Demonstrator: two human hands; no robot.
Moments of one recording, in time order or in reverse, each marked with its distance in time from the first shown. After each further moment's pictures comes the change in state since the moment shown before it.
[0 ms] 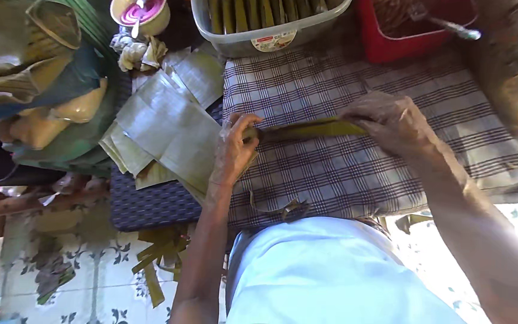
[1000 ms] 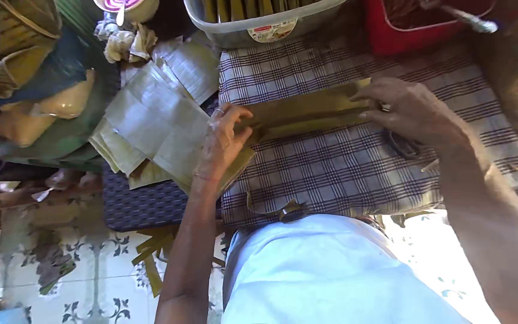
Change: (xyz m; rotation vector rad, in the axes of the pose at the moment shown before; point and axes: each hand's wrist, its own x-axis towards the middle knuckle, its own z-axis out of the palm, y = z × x) left_hand 0.014 -0.002 -0.020 0.094 -0.093 -0.005; right_hand 0.007 0.035 -0.019 -0.057 -0.189 0.127
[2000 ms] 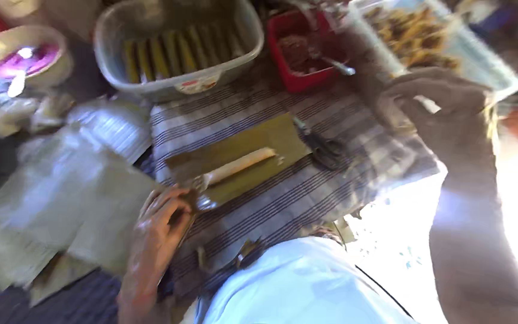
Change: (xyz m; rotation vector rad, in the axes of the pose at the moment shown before) left_hand -0.054 -0.023 0.002 -0.002 -0.077 0.140; right_hand -0.108 -0.028 -0.097 -0.295 0.501 0.178
